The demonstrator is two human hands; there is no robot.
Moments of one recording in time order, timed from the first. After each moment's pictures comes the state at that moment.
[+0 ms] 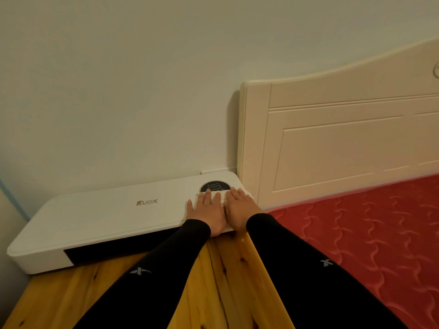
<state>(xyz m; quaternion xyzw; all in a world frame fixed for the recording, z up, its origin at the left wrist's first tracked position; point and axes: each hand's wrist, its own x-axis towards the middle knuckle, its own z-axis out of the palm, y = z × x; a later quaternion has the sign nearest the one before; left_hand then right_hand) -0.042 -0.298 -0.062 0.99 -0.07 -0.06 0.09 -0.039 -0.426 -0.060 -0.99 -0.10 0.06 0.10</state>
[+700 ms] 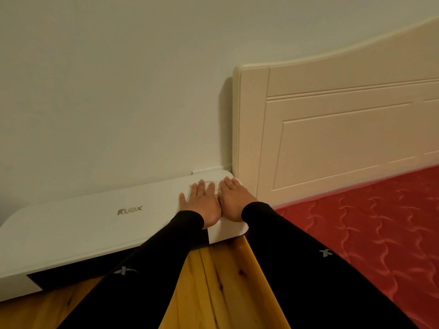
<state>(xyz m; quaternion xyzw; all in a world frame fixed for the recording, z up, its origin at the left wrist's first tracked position) 0.017 -0.305 -0.069 0.99 -0.07 -0.06 0.10 0.028 -0.433 -0.068 -0.99 -0.13 0.06 0.05</state>
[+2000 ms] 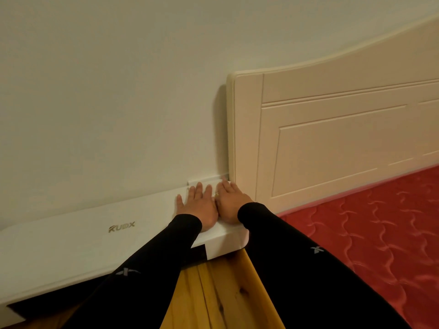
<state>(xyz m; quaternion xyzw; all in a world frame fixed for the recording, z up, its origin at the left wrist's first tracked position) 0.049 -0.307 -0.069 0.99 -0.08 -0.05 0.07 0.049 -0.434 -0.060 -0.98 -0.08 0.08 0.14</state>
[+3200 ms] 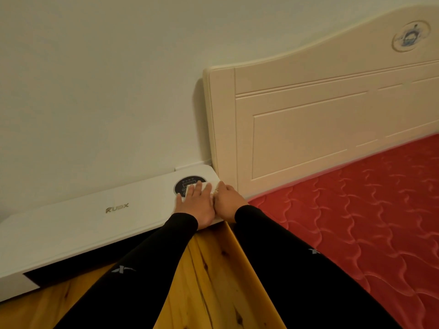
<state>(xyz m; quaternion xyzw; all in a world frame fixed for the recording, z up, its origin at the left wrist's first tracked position) -0.017 -0.327 -0.075 0.99 -0.14 -0.04 0.07 -0.038 -0.451 -0.059 -0.96 -0.01 0.06 0.29</state>
